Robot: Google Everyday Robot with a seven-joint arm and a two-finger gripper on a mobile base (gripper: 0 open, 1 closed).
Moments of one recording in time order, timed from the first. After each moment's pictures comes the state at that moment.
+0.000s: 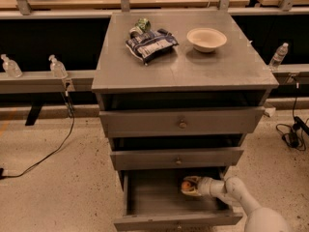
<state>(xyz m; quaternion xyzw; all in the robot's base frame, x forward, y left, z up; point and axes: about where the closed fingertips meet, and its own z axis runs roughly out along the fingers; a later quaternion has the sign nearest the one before) 0.626 -0.194 0.162 -0.53 0.69 0.20 0.45</state>
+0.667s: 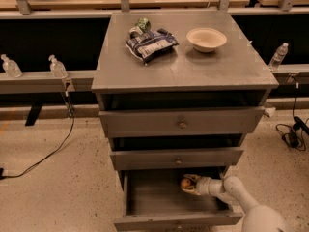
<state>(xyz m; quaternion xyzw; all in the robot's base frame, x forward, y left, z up) 0.628 -0.186 0.158 -0.54 0.69 0.20 0.44</state>
